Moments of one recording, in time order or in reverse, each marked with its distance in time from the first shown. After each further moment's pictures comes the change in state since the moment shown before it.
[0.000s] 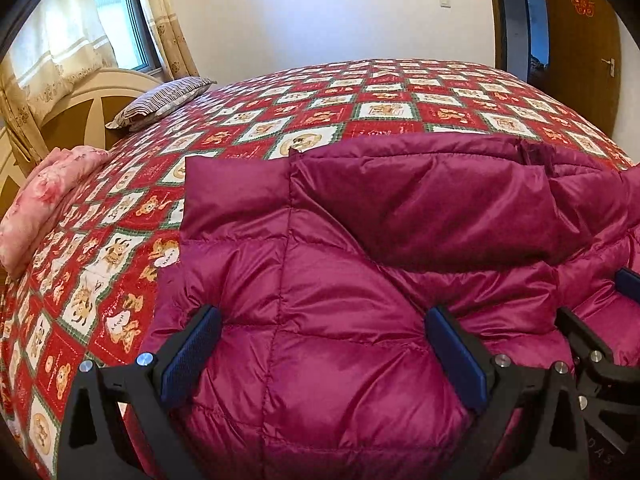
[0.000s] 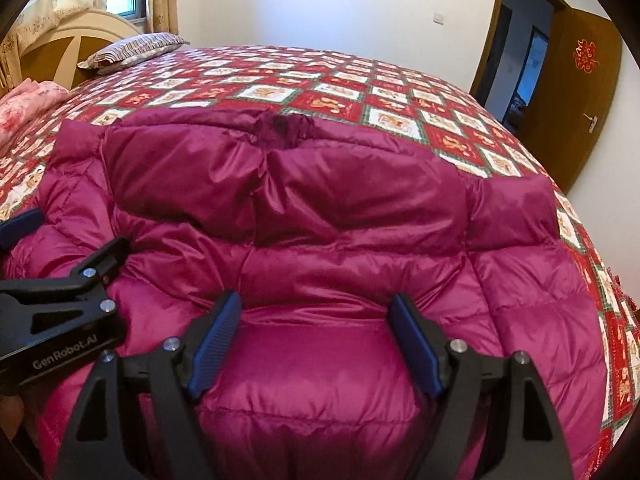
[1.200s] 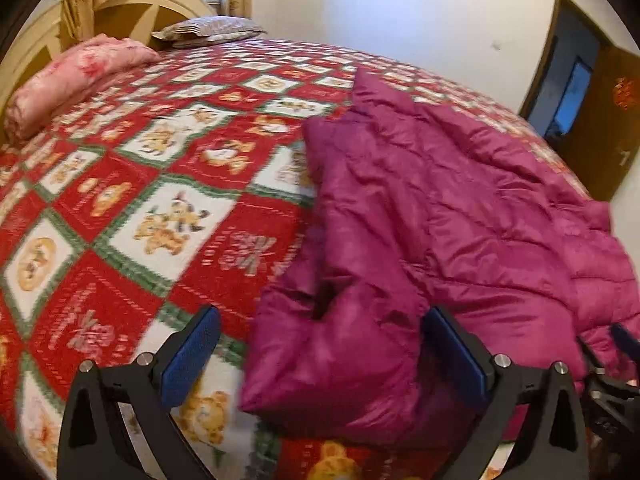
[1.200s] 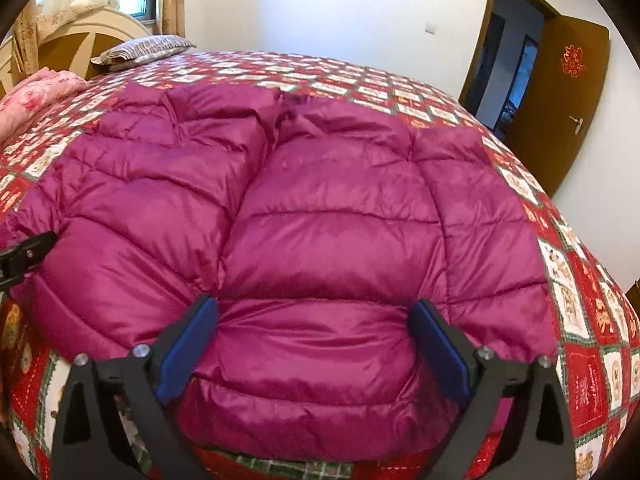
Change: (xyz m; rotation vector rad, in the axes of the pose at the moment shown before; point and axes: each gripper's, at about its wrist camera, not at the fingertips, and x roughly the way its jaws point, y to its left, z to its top) left arm -0.075 0.097 -0.107 -0.321 0.063 -0.154; right arm -0.080 0.001 -0.083 -0.023 -0.028 -0.026
